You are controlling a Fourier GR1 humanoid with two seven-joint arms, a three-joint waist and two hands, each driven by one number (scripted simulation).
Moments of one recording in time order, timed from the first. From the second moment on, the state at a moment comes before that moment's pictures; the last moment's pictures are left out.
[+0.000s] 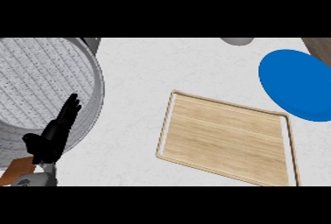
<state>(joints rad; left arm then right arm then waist) -0.05 0.24 0.03 -1.35 0.06 -0.03 -0.12 -0.15 -1.00 -0.62 -0.64 0.40 -0.05 -0.71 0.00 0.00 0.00</state>
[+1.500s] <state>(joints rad) -0.09 0.22 0.05 -1.32 0.02 -0.06 -0.12 -0.79 -0.74 -0.36 -0.32 0.57 -0.16 -0.51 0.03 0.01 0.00</state>
